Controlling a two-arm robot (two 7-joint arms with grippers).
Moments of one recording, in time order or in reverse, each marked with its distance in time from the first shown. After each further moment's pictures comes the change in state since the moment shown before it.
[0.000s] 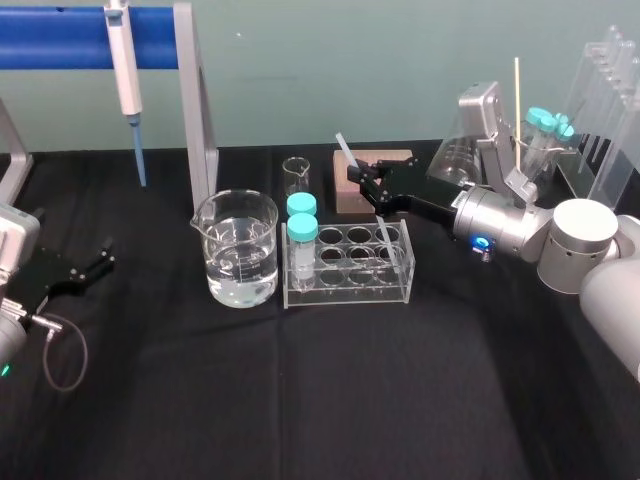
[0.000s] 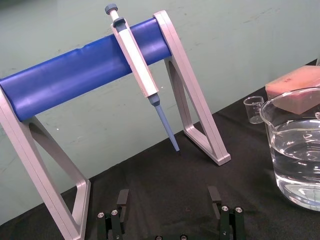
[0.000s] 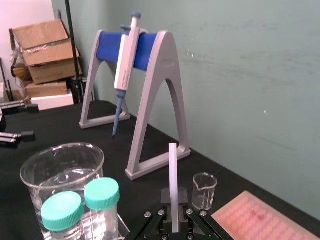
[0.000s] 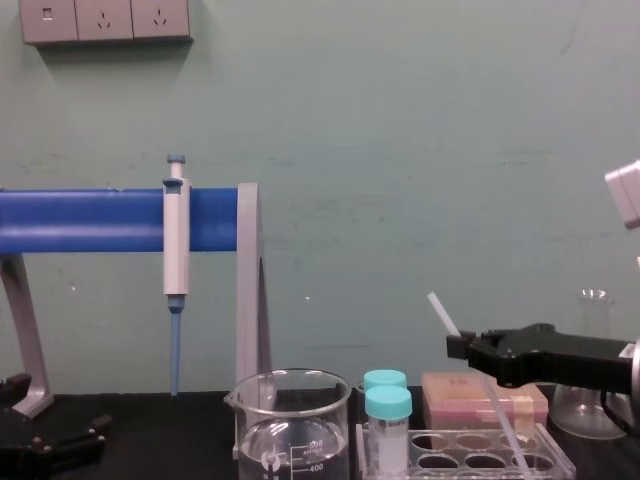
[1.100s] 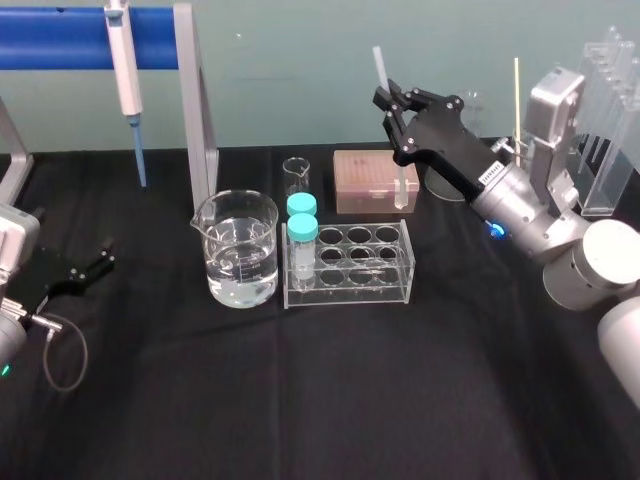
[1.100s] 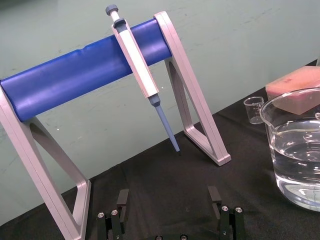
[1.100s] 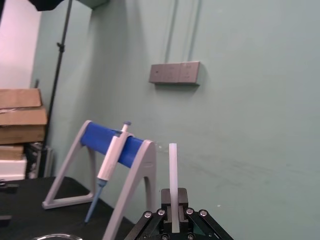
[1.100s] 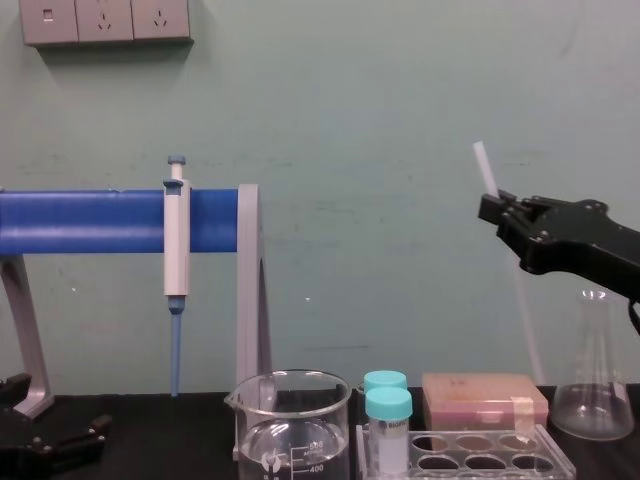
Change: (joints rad) left arm 0.000 0.000 0.000 0.000 0.000 0.000 0.000; right arm -0.249 0.051 0.120 -0.452 0.001 -0.213 -0.221
